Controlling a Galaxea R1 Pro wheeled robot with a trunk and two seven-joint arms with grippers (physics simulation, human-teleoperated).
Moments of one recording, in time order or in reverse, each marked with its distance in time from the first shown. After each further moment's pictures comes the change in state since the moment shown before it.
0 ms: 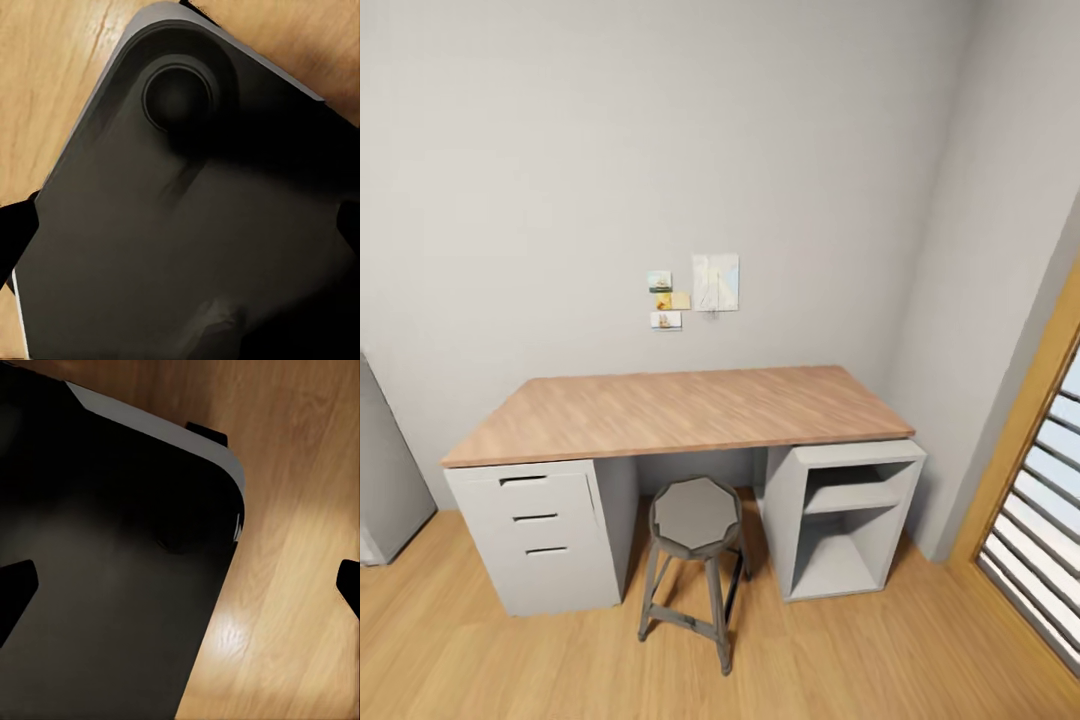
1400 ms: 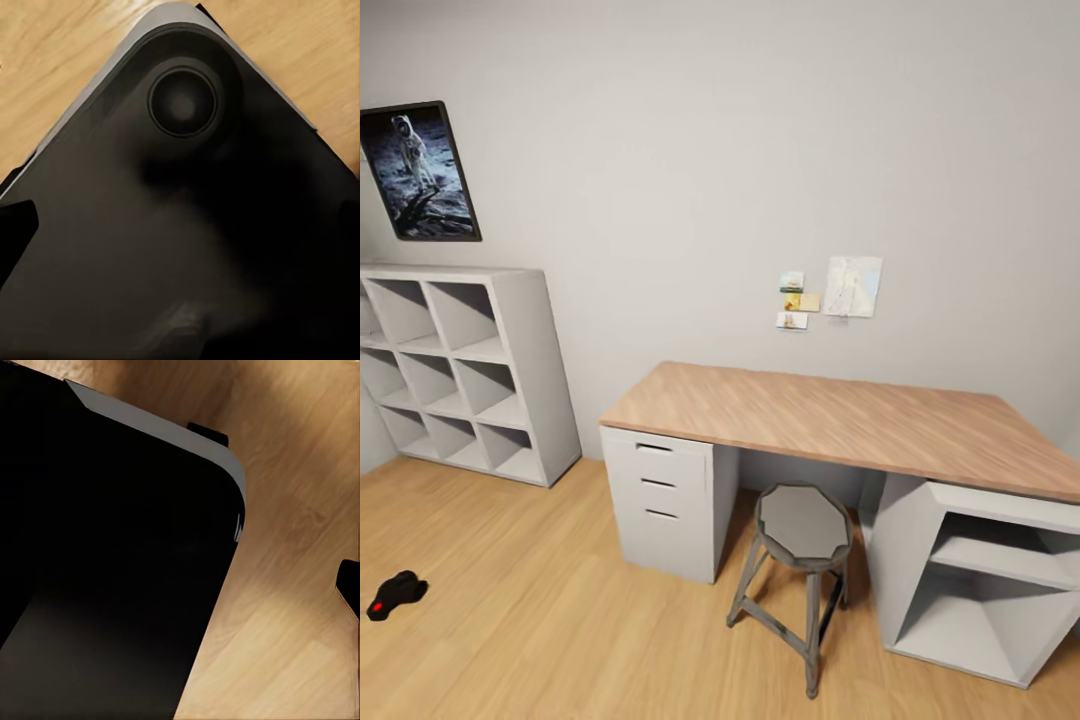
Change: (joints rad) left arm 0.000 0.003 0.020 -0.001 0.167 0.000 -0.003; right arm 0.000 0.000 0.003 0.001 0.004 -0.002 0.001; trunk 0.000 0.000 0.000
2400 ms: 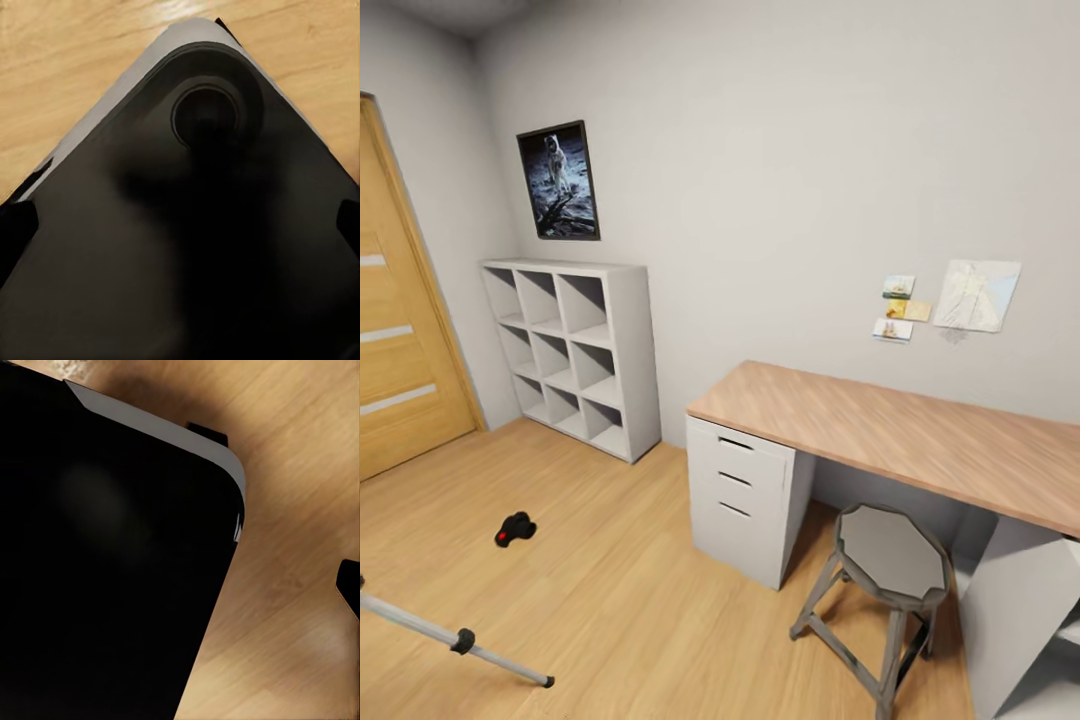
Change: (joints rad) left arm 0.000 0.020 0.004 0.004 0.038 -0.001 0.004; right arm 0.000 0.000 -0.001 0.000 -0.003 0.000 -0.001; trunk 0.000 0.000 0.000
